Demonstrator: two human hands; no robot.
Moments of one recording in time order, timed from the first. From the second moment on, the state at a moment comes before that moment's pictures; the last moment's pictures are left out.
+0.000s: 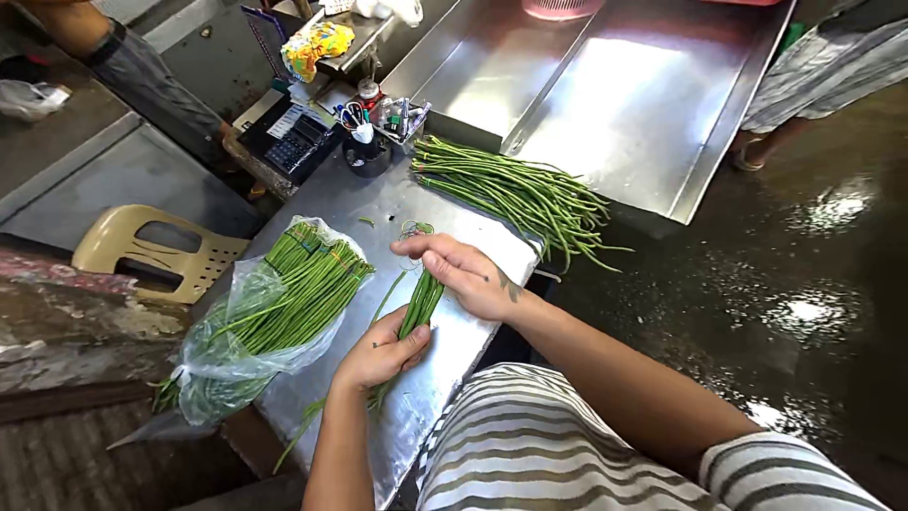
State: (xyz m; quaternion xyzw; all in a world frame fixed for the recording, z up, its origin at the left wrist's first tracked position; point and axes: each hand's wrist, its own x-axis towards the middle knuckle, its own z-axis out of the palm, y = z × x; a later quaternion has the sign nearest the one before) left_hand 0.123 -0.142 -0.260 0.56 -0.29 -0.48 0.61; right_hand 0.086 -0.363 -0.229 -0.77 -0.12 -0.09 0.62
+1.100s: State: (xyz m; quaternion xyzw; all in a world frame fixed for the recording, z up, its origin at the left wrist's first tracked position) left_hand 0.113 -0.199 -0.266 0.61 -0.41 -0.37 0.57; right_hand 0.020 -0.396 -0.249 -0.76 -0.07 -0.16 0.62
